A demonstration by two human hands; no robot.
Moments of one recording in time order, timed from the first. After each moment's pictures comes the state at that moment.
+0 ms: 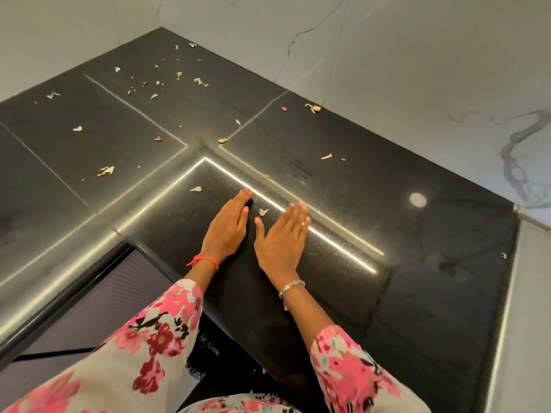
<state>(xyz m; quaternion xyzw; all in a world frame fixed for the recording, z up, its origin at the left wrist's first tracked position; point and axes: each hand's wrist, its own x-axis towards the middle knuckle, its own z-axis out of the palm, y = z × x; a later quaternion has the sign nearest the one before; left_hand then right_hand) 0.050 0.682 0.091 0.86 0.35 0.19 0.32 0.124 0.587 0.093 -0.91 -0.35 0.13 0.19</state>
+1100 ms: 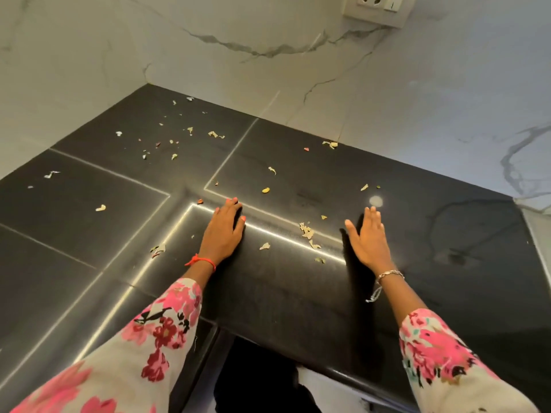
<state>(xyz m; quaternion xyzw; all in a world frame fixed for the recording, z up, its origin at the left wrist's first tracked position) -0.006 0.890 0.095 0.90 0.27 0.14 0.32 0.182 0.640 0.100 -0.95 -0.22 0.11 0.20</state>
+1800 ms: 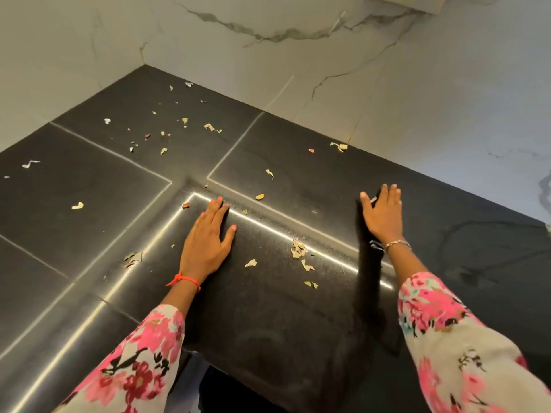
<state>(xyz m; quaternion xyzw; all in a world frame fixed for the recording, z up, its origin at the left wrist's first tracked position) 0.003 0.888 0.092 0.91 0.32 0.15 0.23 0.299 0.680 0.098 -0.96 -0.19 0.08 0.17</state>
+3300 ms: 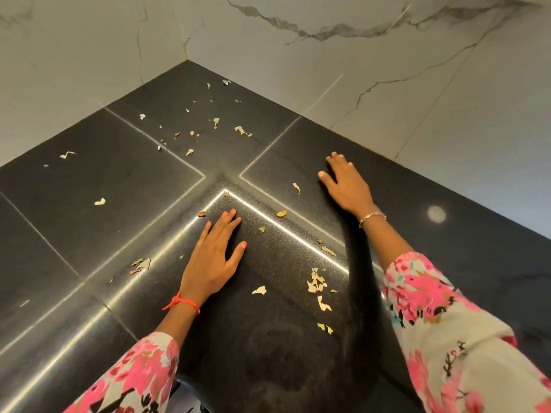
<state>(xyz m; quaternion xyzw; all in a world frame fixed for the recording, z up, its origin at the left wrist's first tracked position) 0.001 0.896 0.084 0.90 0.35 0.12 0.23 0.321 0.841 0.094 -0.84 -0.50 0.11 0.19</state>
